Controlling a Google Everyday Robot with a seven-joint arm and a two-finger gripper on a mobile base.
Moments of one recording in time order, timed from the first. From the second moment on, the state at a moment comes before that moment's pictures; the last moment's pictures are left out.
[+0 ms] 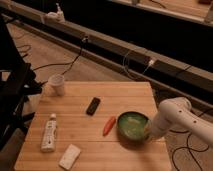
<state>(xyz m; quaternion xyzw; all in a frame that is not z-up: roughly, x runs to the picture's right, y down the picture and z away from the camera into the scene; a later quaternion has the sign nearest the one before) 0.234 0.245 0.739 -0.32 -0.18 -0.13 0.92</state>
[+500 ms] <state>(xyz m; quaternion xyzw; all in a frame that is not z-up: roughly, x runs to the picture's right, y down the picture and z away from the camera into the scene) 0.238 0.182 0.702 -0.24 -0.17 -0.13 0.95</state>
